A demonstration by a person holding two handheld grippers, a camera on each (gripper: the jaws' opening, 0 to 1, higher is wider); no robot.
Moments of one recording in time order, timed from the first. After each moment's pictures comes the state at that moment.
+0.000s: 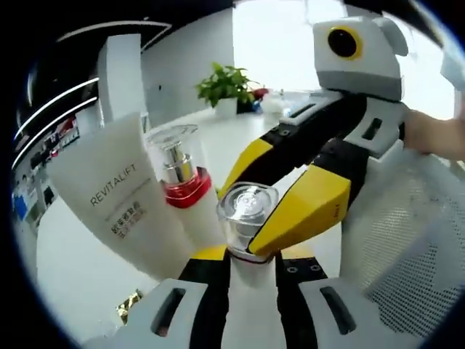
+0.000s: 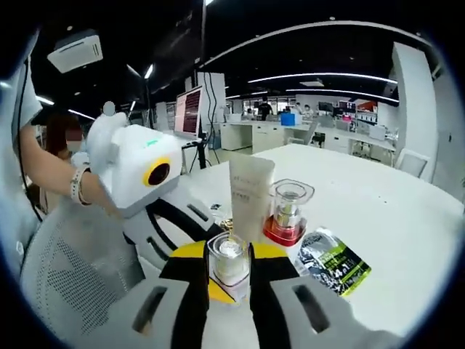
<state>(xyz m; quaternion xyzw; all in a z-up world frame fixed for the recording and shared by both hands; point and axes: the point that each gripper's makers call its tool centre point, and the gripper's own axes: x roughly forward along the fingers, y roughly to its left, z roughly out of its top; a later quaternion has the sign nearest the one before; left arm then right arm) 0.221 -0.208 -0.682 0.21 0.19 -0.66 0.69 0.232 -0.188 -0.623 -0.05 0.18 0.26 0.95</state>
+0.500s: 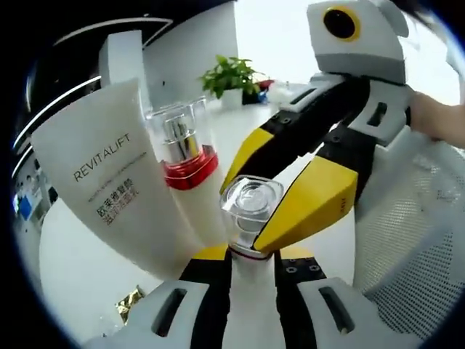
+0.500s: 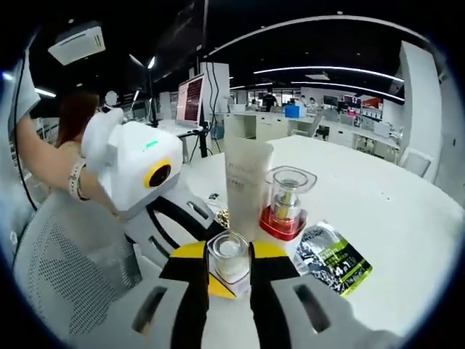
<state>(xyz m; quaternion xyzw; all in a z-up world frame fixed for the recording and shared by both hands) 0.230 -0.213 -0.696 0.22 0.19 -0.65 0.70 0.237 -0.191 -0.638 -0.06 0.20 0.26 0.94</state>
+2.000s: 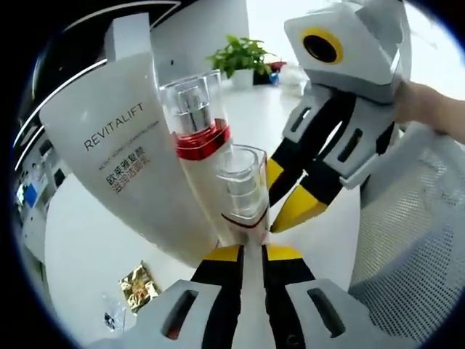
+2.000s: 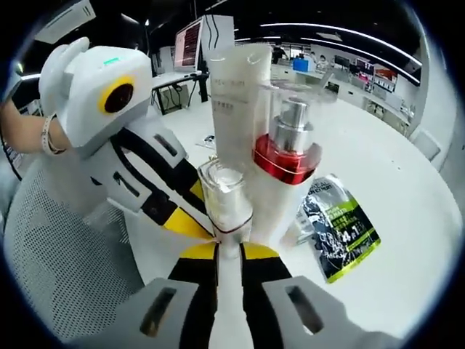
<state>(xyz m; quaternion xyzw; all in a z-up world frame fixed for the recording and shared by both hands) 0.237 -0.193 -0.706 0.25 0.24 -0.61 0.71 0.231 -0.208 -0.702 -0.11 0.35 0.27 0.89</state>
